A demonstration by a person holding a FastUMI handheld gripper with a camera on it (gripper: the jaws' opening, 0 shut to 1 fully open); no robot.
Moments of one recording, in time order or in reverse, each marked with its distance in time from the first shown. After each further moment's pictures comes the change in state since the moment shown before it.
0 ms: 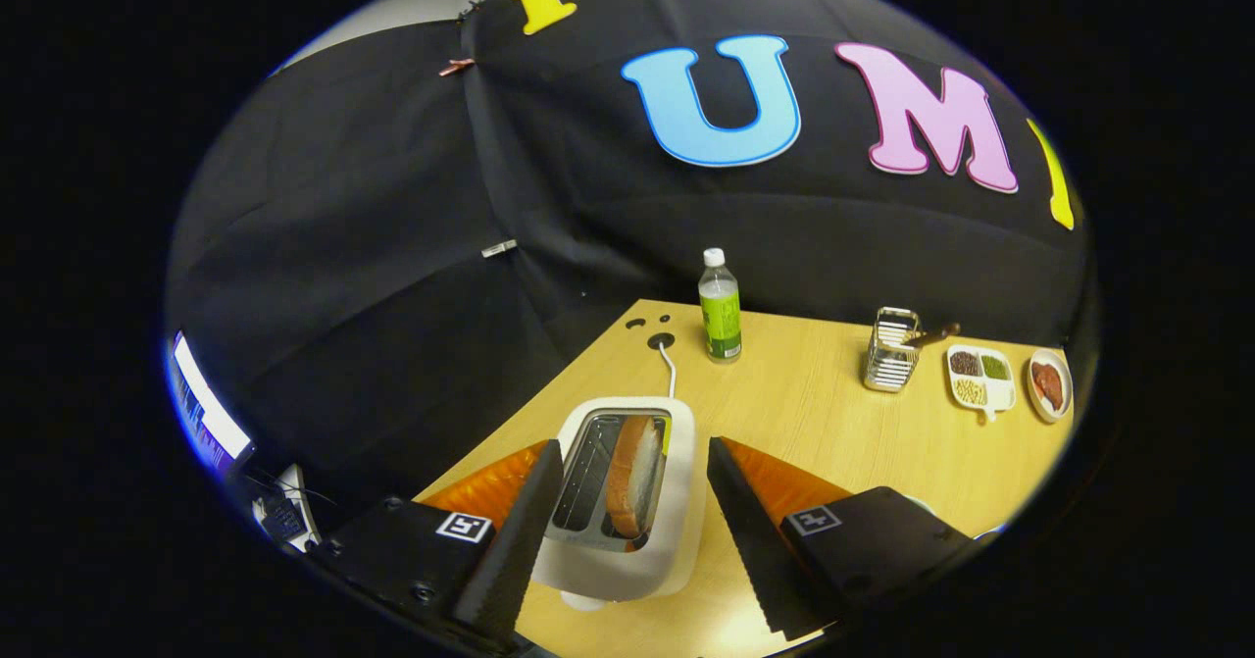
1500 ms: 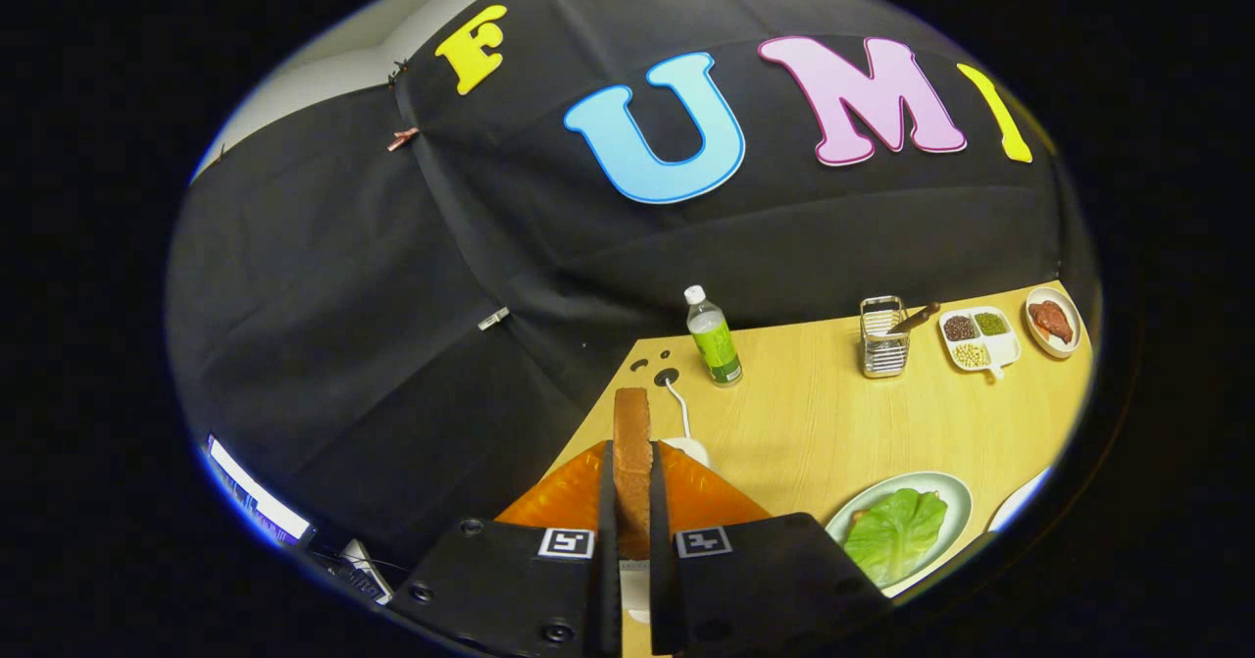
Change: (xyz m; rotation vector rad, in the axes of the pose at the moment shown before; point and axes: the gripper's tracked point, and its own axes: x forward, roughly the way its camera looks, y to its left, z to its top) arm -0.051 0.002 0.071 0.222 -0.130 0.019
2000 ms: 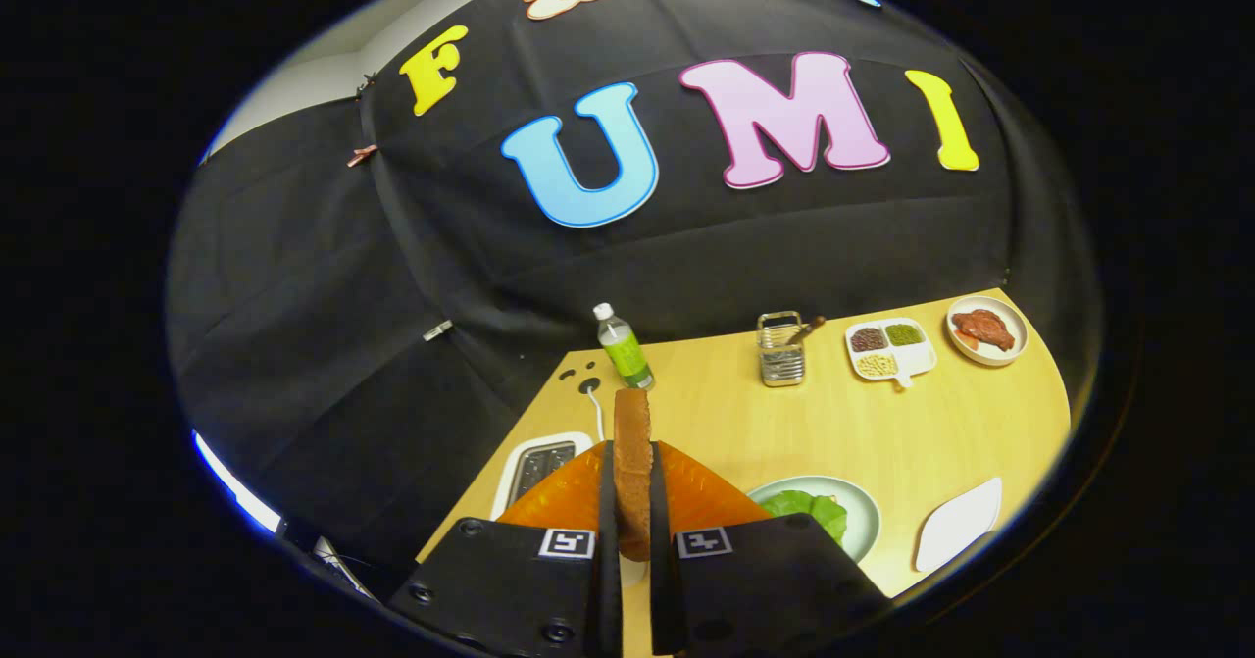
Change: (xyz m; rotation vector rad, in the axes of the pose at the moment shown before) arm -0.062 -0.106 -0.001 -0.022 -0.031 -0.186
